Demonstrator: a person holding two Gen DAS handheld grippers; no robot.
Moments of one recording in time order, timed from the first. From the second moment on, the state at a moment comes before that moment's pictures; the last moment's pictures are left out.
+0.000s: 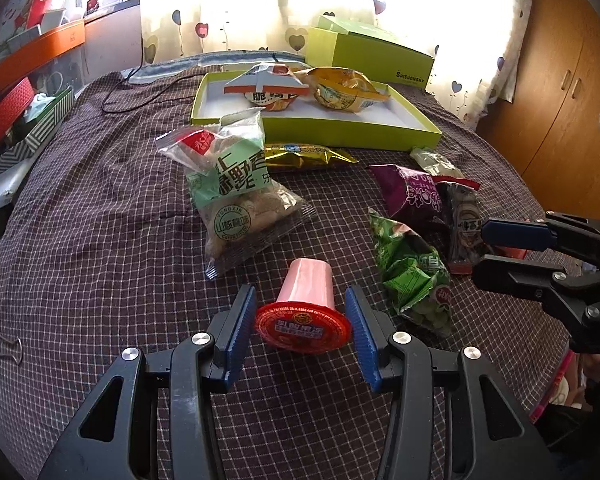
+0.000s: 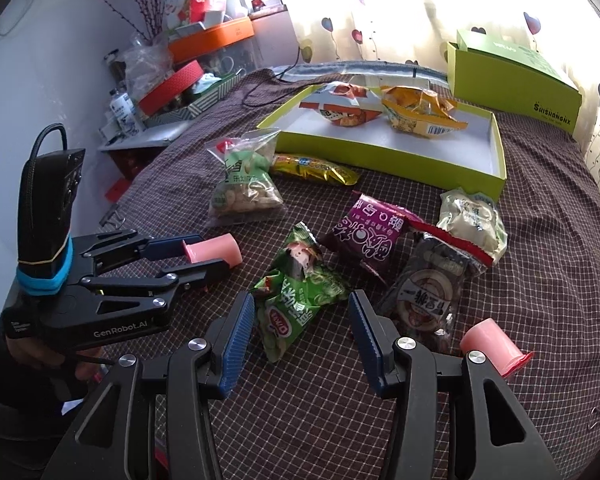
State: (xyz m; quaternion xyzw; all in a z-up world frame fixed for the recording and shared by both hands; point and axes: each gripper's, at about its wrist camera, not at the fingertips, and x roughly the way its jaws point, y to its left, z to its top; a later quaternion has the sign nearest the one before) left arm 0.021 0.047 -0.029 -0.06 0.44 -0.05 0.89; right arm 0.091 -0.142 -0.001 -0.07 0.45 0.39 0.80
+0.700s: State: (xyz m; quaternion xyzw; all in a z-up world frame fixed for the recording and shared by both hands) left arm 0.016 0.054 -0.029 -0.09 0.41 -0.04 0.91; right arm 0.119 -0.116 -0.022 0.02 0.52 0.35 0.78
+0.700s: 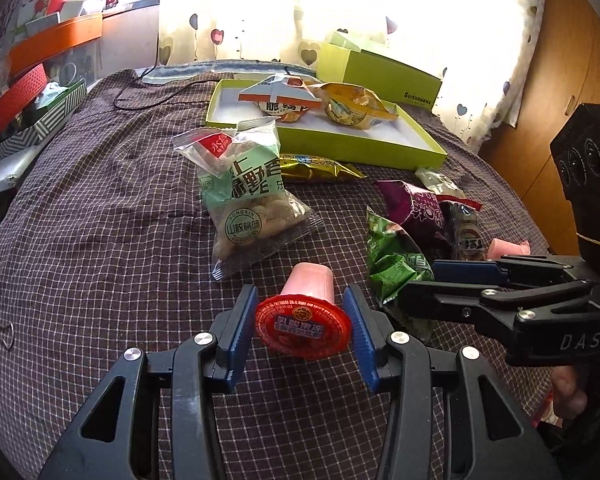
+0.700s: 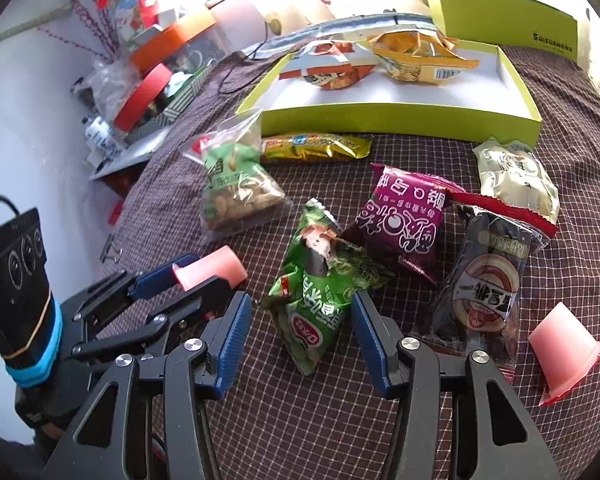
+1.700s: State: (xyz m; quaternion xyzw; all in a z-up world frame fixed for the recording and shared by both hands) left arm 0.012 0.062 -0.023 -0.10 0.40 -0.04 0.91; right arm 0.100 -0.106 -0.011 -0.04 0.47 0.38 0.79
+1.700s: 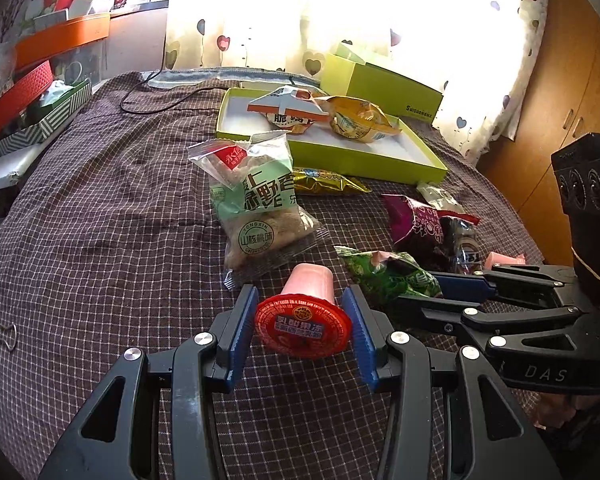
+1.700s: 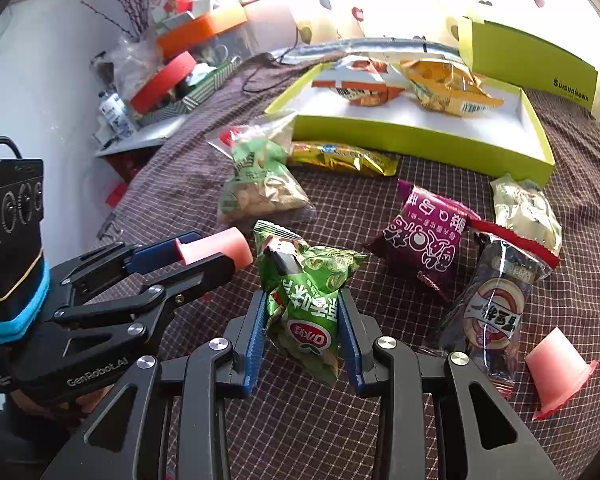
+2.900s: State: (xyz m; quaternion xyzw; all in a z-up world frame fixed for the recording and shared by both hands) left arm 0.099 0.044 0.036 -0.07 0.34 -0.04 0.94; right arm 0.183 -0.126 0.041 -0.05 0.41 0.36 0.84
